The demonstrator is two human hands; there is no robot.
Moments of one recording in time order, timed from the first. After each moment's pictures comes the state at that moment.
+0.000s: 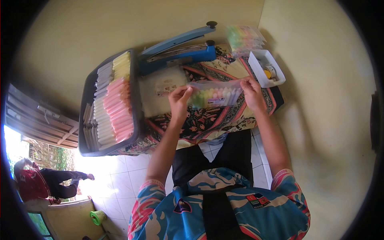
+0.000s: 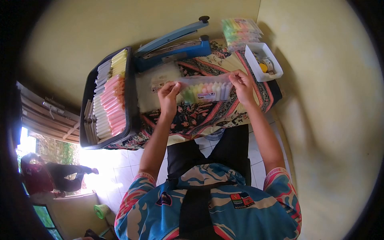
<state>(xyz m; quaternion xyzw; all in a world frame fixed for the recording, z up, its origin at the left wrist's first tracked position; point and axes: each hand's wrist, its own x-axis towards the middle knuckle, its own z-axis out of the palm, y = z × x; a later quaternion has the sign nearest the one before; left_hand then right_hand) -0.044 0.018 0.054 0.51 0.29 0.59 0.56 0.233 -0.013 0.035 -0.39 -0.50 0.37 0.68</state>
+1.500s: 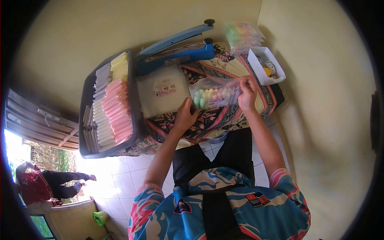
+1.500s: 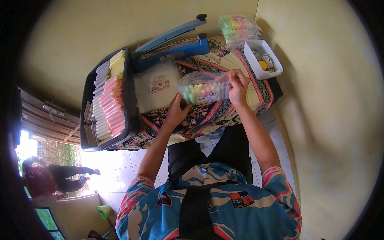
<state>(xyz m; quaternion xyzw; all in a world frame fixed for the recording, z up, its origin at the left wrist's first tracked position) -0.056 -0.003 0.007 0.79 0.42 0.35 0.28 0.211 -0.004 0.013 -0.30 -0.45 0.34 0.77</state>
